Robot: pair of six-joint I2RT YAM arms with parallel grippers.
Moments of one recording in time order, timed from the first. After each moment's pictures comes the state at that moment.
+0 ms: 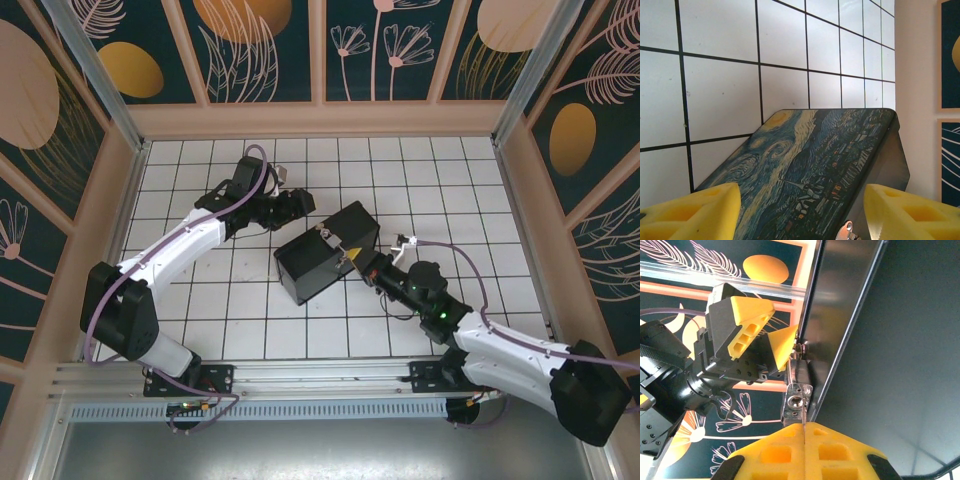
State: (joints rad) left arm -0.51 1.54 1.21 -0.43 0.41 -0.83; right arm 0.81 0.89 0.25 0.55 -0.07 1.37
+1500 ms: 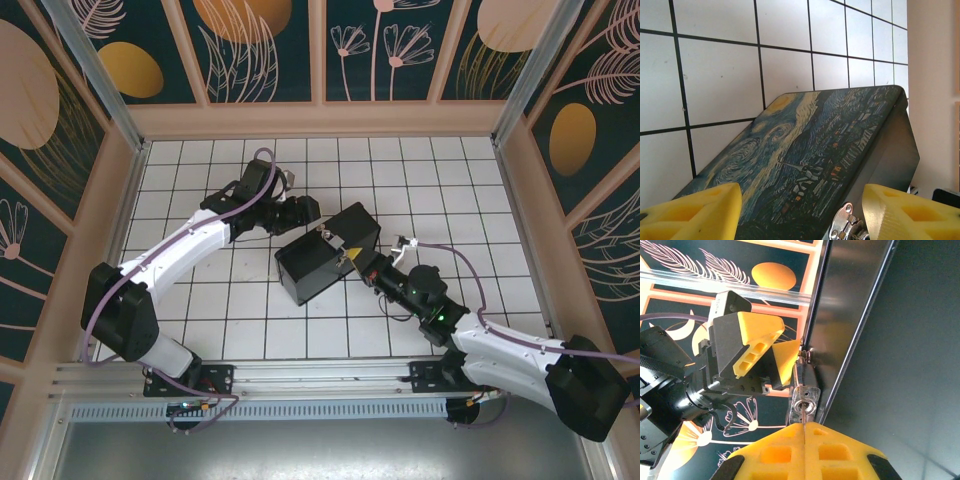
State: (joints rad) left arm -0.57 1.54 1.24 -0.51 0.36 -0.79; right arm 0.83 0.91 0.21 0.64 -0.02 1.38
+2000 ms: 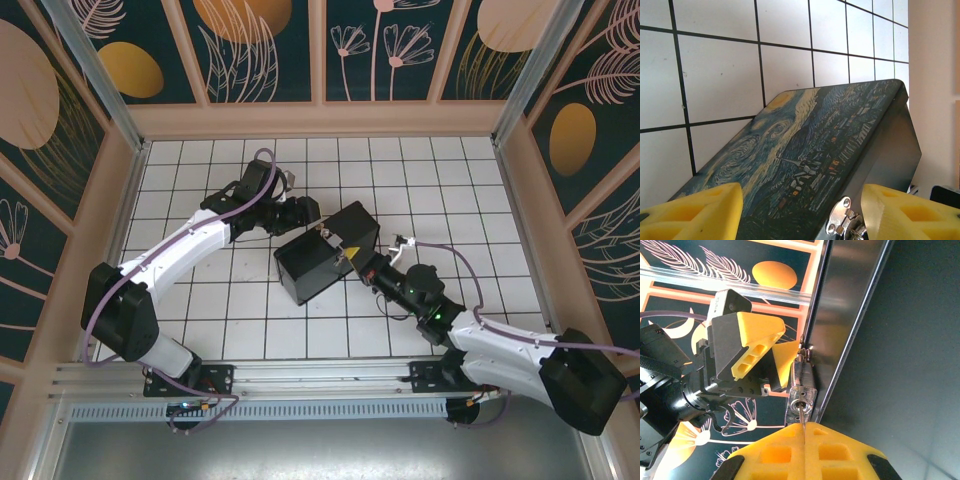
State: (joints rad) left arm -0.57 1.54 1.24 -0.52 0.37 -0.79; right arm 0.83 0.96 0.22 0.70 -0.02 1.37
